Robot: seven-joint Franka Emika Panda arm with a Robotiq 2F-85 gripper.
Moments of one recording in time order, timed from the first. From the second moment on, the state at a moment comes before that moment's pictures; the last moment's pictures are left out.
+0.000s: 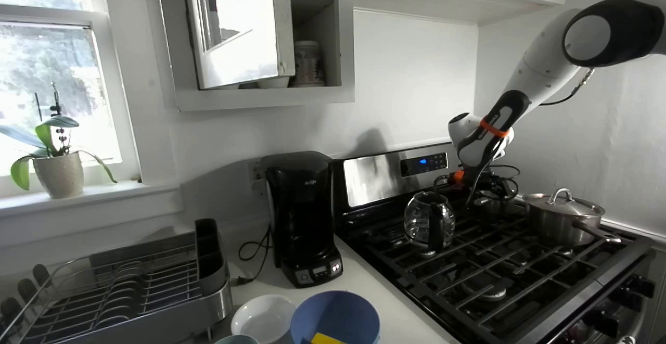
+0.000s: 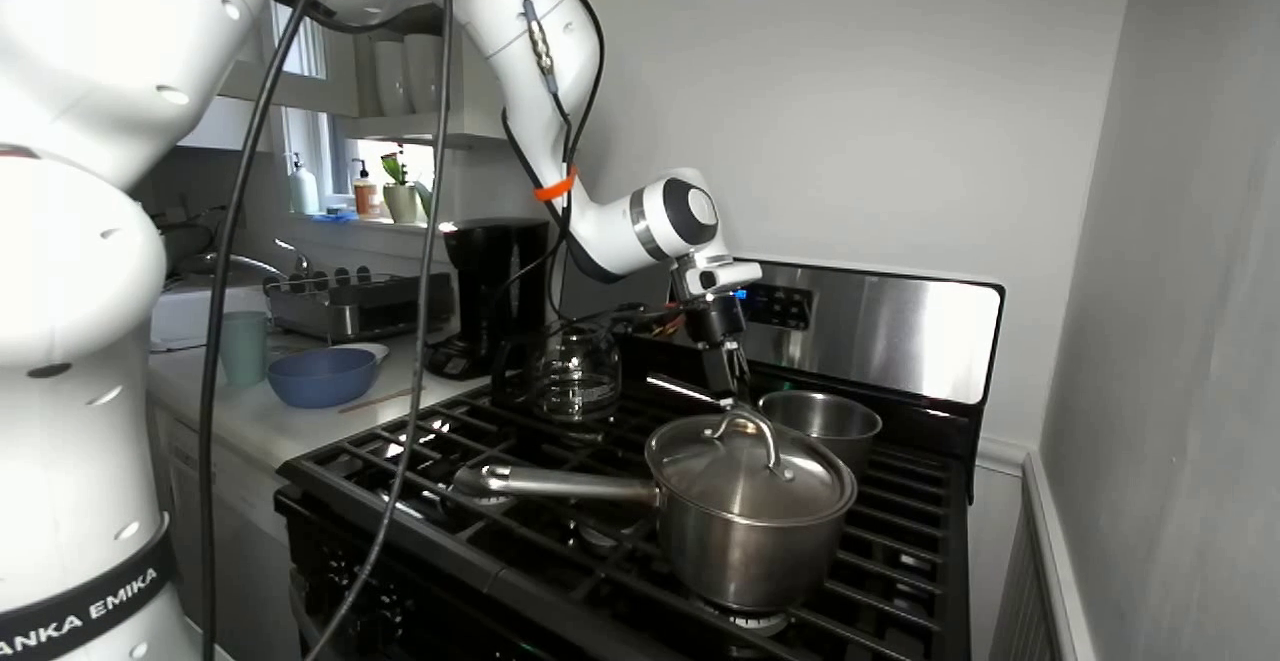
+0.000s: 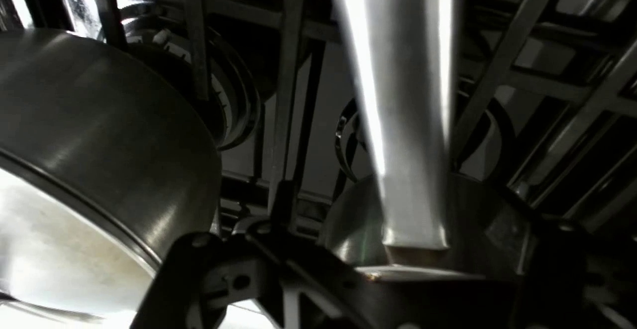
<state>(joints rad) -0.02 0.51 -0.32 -1.90 -0.43 2.34 1.41</state>
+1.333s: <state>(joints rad) -0.15 -0.02 -0.23 -2.12 -0.28 1.98 0.24</state>
